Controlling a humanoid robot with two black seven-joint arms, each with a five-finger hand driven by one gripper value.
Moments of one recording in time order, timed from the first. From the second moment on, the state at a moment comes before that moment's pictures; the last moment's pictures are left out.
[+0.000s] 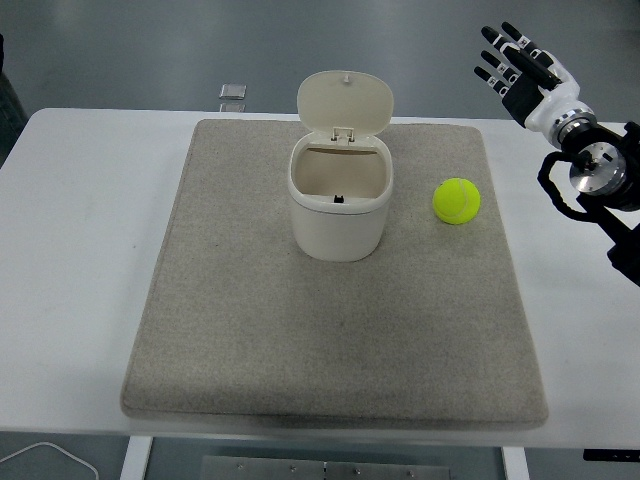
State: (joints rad) left arm 0.06 0.00 -0.04 -0.14 0.01 -0.05 -0.30; right arm 1.02 -0.29 0.59 0.72 0.12 -0.07 0.13
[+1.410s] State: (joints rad) left arm 0.06 0.00 -0.04 -0.13 0.00 -0.05 -0.30; right arm 1.02 -0.30 0.58 0.71 0.08 -0.05 0.13
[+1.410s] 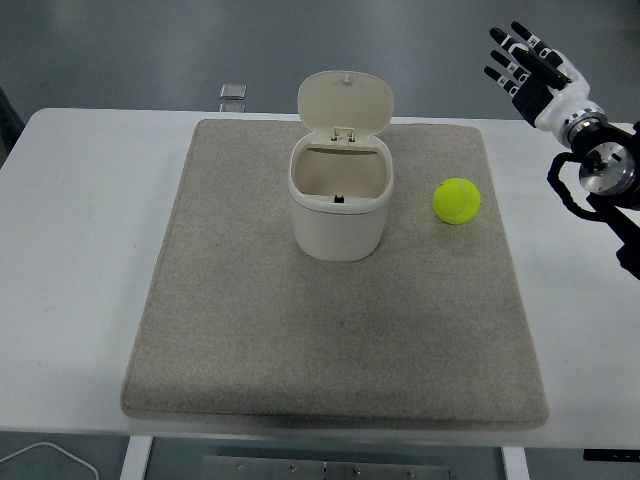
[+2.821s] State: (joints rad) left arm 0.06 0.00 -0.04 -0.13 0.00 -0.05 -0.30; right arm 1.18 -0.40 0.22 0.72 -0.64 0.07 0.20
